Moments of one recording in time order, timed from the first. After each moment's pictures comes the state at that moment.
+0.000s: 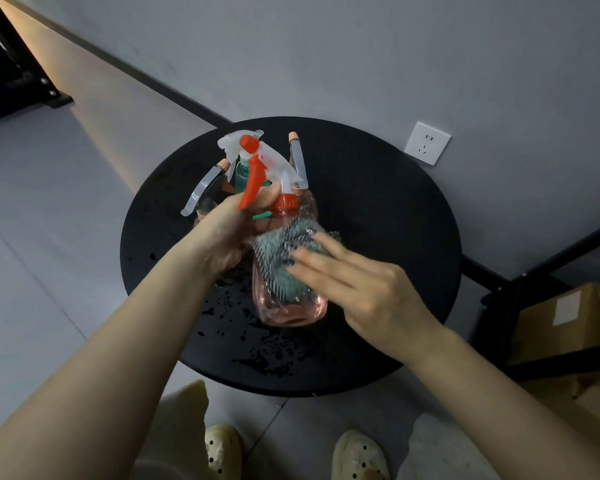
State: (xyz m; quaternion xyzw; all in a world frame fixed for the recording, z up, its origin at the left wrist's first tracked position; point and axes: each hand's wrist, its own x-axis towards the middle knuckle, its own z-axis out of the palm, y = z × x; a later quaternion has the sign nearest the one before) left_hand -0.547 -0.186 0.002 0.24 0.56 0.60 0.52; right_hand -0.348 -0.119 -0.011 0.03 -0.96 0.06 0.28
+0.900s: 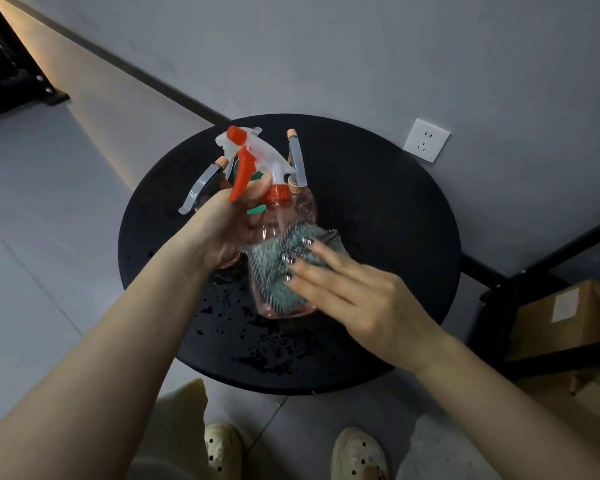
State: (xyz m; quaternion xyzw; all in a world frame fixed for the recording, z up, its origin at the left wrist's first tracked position) left_hand -0.550 -0.184 0.003 0.22 0.54 0.65 0.49; right_hand -0.341 -0.124 -0.013 0.04 -0.96 -0.01 0.28
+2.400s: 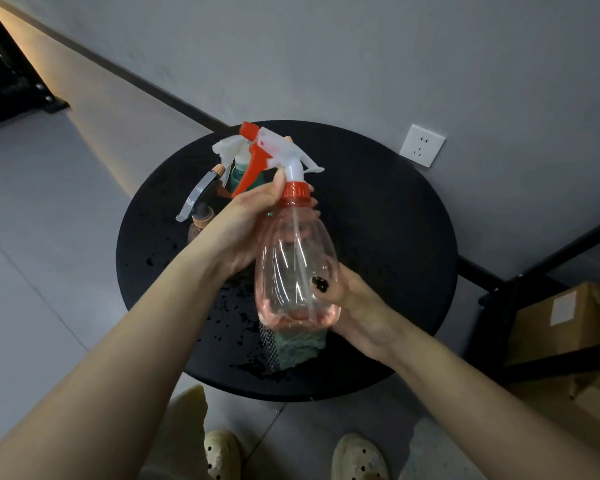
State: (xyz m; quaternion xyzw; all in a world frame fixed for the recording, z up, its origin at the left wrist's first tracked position) left_hand -0.532 -0.178 0.012 0.26 0.48 0.65 0.53; right_hand -0.360 -0.126 -0.027 -0.19 -0.55 0.81 0.05
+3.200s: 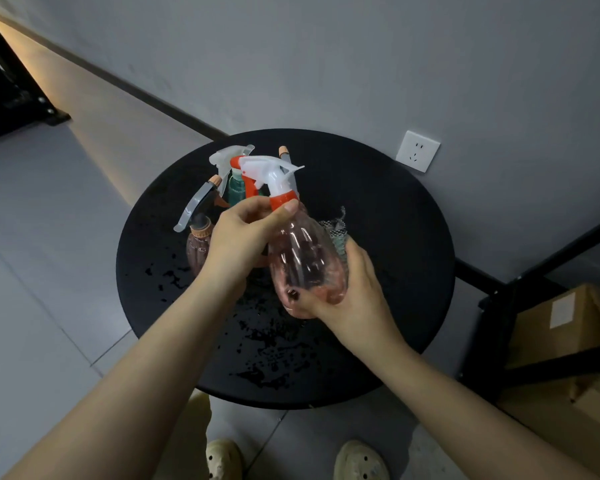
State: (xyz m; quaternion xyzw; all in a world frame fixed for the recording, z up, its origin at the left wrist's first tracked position) left_hand -0.505 -0.189 0.024 0.25 0.68 0.60 0.33; right_hand -0.359 -0.136 -0.019 -0.34 -0.79 0.47 0.22
